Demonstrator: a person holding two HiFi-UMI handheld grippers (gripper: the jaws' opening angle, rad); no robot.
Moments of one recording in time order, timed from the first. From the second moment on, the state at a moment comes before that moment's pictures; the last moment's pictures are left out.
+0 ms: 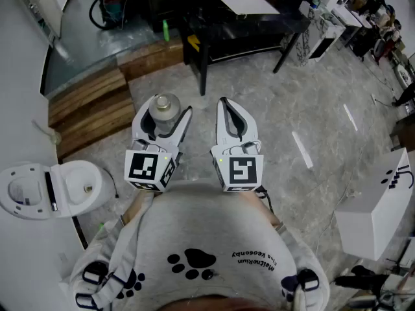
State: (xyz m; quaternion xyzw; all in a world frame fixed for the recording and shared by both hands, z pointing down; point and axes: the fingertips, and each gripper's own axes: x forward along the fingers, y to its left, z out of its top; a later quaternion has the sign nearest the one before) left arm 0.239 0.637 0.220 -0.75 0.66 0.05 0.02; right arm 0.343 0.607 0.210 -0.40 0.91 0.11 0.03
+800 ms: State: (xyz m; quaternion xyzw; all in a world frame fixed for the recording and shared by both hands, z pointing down) left arm 0.220 0.615 0.237 -0.74 0.67 0.06 0.01; right arm 0.323 0.583 0.222 -0.39 0.92 0.09 0.03
